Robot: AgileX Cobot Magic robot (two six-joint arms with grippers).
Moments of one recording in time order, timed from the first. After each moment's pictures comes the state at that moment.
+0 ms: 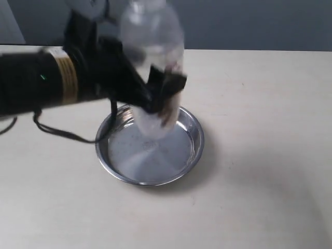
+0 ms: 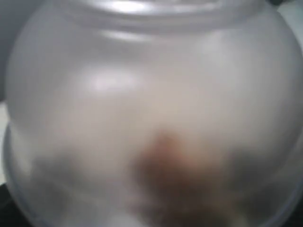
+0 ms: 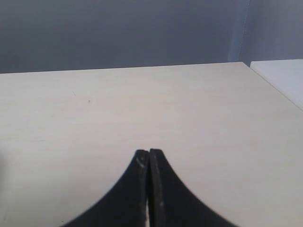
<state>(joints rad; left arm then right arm) -0.53 1.36 -0.77 0.91 -0.26 -0.98 -0.13 0.00 0.00 0.07 0.32 -0.04</state>
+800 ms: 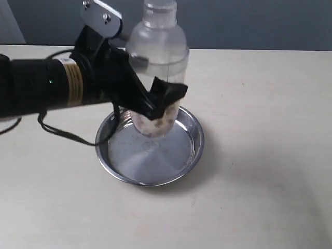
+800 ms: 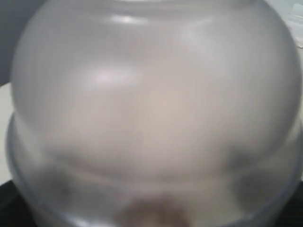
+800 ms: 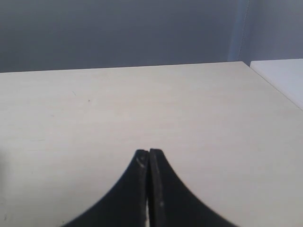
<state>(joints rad) -0.53 1.38 -0.78 0.94 -0.27 -0.90 -0.13 0.00 0.00 0.07 0.32 -0.04</state>
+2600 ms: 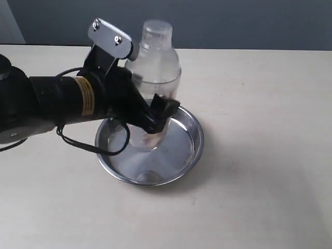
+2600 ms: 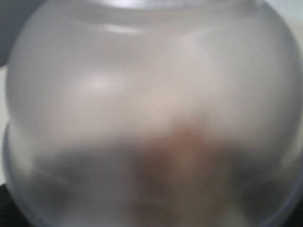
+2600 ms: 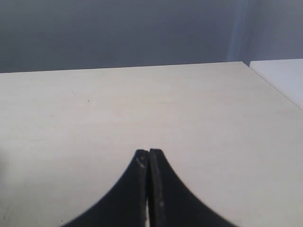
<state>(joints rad) -0.55 1.45 -0.75 0.57 -0.19 -0.56 -0.13 0.00 0.00 0.07 0.32 -0.04</state>
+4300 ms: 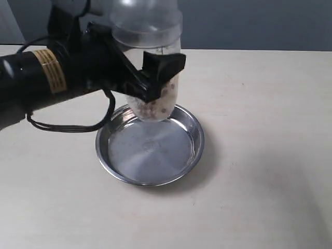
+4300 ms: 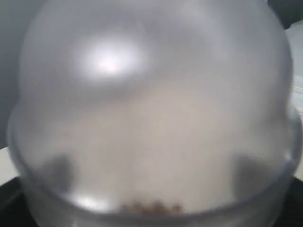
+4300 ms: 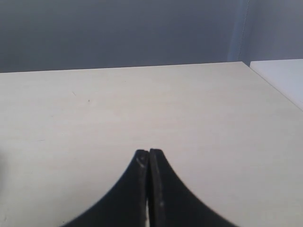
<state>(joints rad) -0.56 1.32 -0.71 0.42 -0.37 -0.47 -0.13 0.00 0.00 0.07 0.32 -0.04</state>
